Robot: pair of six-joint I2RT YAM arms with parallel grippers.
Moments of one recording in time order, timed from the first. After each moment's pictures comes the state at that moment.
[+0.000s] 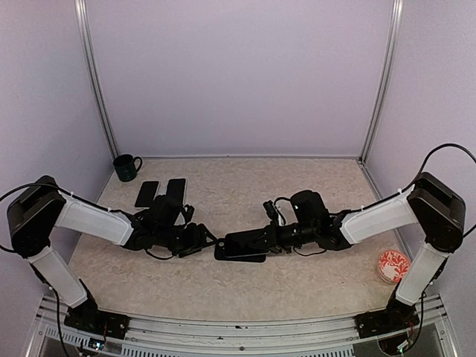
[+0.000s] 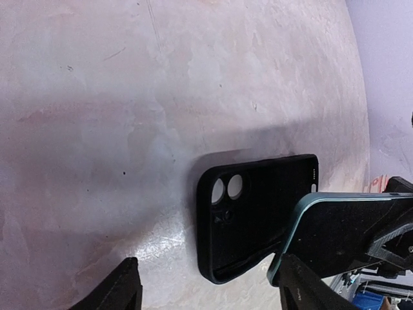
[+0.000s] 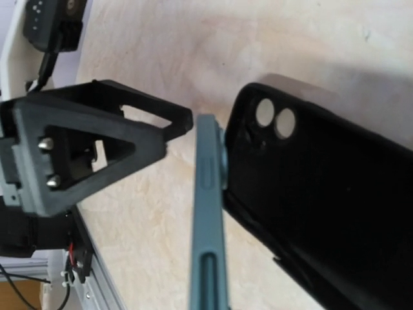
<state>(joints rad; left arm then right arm) -0.74 1.63 0.68 0.19 0.22 -0.88 0.82 1.70 0.76 0.40 -0.49 0.89</state>
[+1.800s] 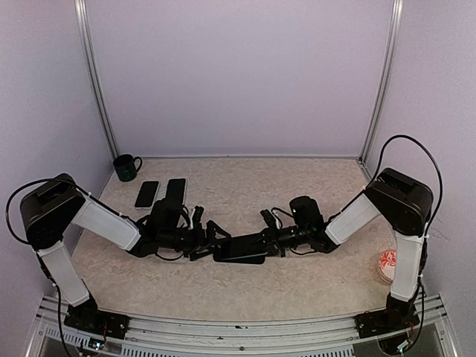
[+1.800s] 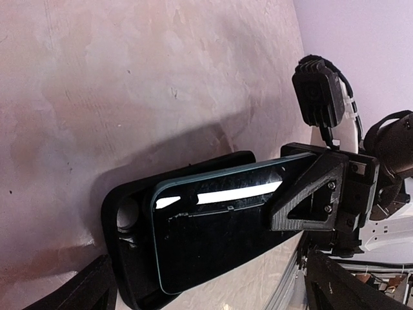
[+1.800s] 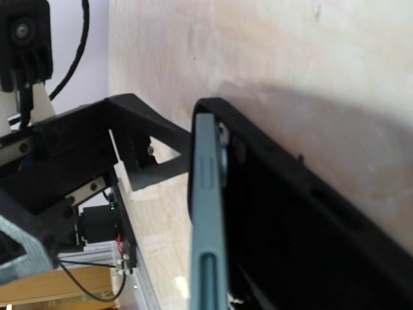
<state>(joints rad) -0.74 1.75 0.63 0.54 0.42 -0.99 0.72 1.98 0.79 0.70 -0.76 1.07</state>
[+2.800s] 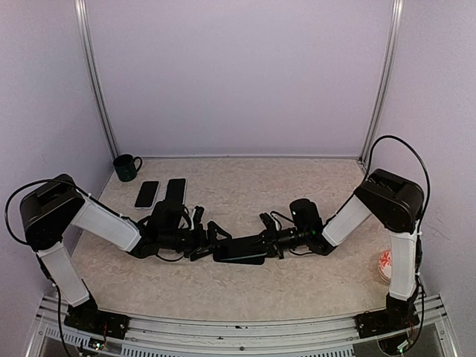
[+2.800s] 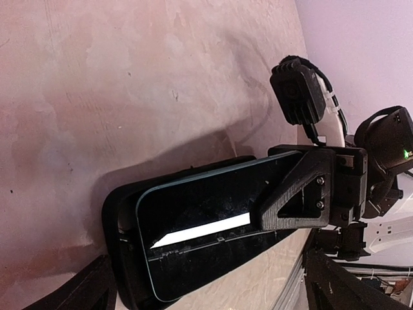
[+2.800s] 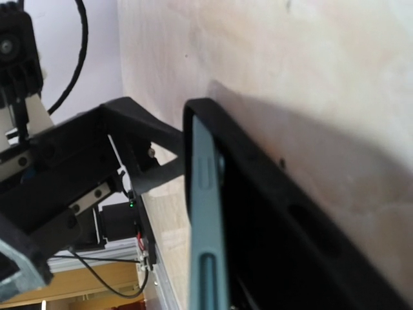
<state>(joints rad) -0.76 1.74 0.63 0.54 0.38 -1.00 0.71 2.07 0.79 0.81 -0.82 1.17</state>
